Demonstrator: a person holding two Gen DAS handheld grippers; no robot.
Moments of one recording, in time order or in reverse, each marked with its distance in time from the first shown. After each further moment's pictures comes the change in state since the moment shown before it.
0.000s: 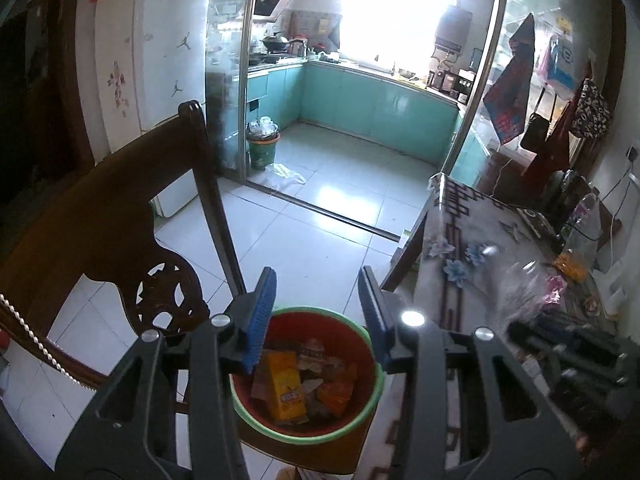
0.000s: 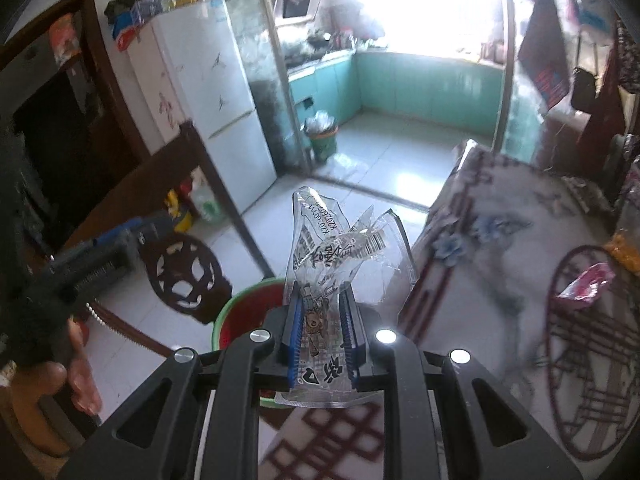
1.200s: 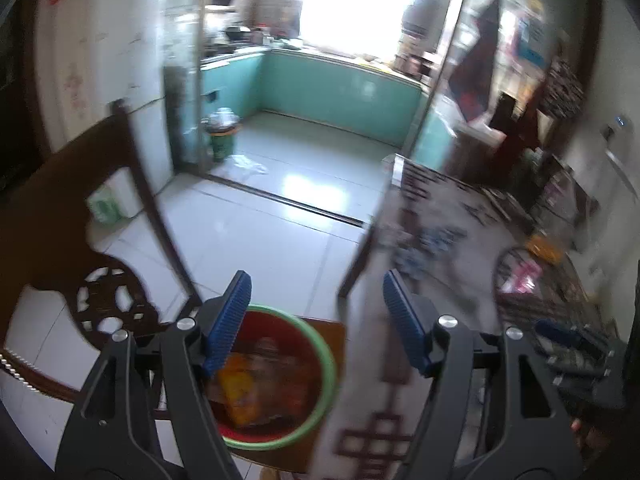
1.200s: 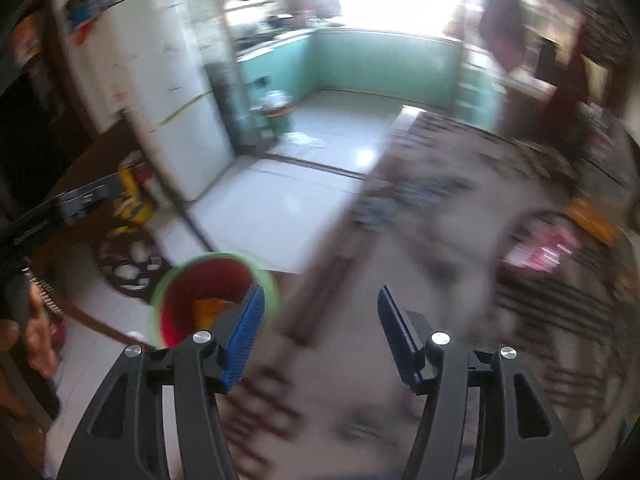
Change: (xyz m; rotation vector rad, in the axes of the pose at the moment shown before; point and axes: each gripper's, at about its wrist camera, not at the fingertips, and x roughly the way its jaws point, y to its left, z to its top) left arm 0.025 -0.078 -0.006 0.075 0.052 -0.133; right arm -0.034 -0.132 -0.037 0.125 0.049 -0.201
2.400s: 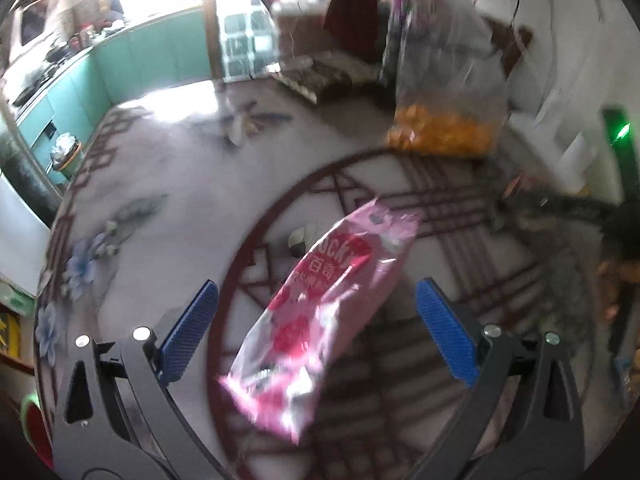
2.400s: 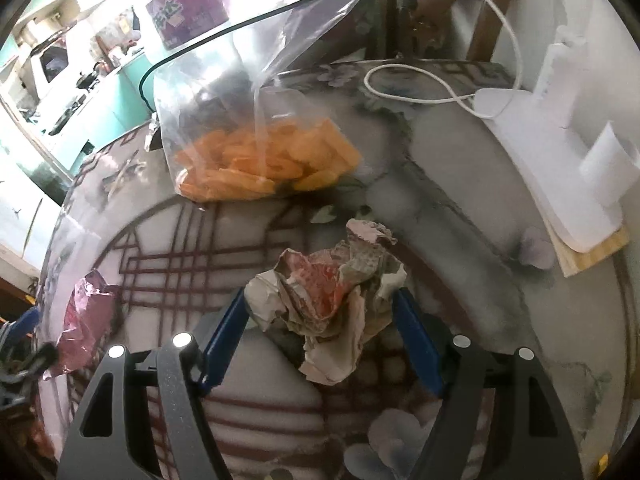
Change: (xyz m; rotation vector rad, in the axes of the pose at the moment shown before) left arm 0.264 -0.401 -0.050 0.440 0.279 -0.208; right arm 0.091 -0.504 0.002 0.418 0.083 -0.167
